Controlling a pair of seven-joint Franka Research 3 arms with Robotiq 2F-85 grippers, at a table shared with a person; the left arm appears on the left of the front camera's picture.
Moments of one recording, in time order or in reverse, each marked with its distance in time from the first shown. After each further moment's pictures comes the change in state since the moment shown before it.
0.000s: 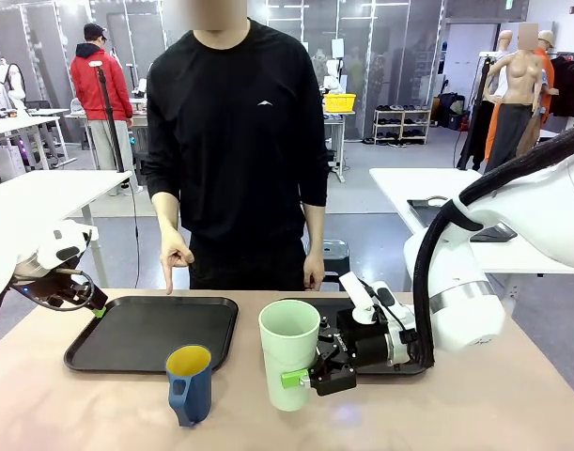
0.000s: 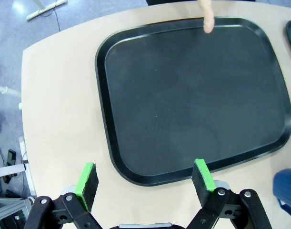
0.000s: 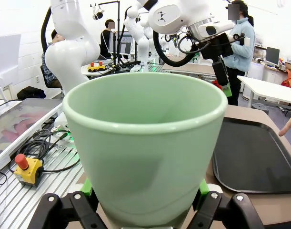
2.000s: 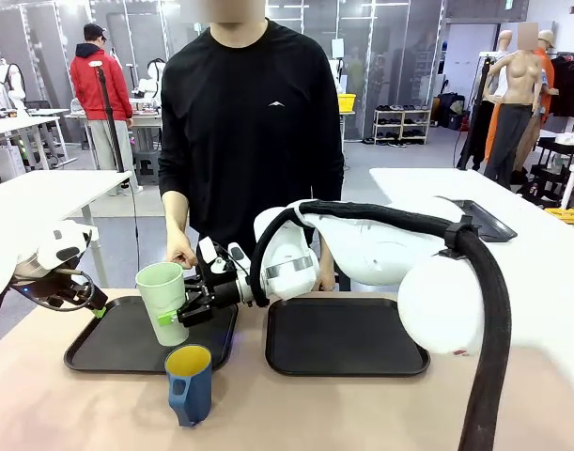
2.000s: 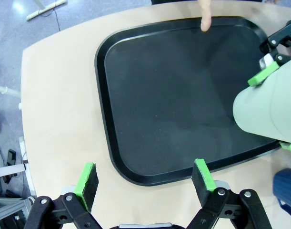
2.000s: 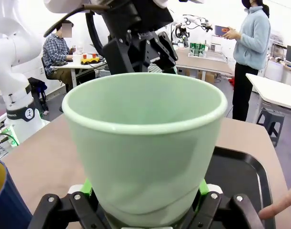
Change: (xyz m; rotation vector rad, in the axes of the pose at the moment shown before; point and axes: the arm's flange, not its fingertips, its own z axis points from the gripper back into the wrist) left arm 0.000 0.000 0.000 0.000 0.000 -0.001; right arm -0.011 -0.258 -0.206 0.126 0.047 0.012
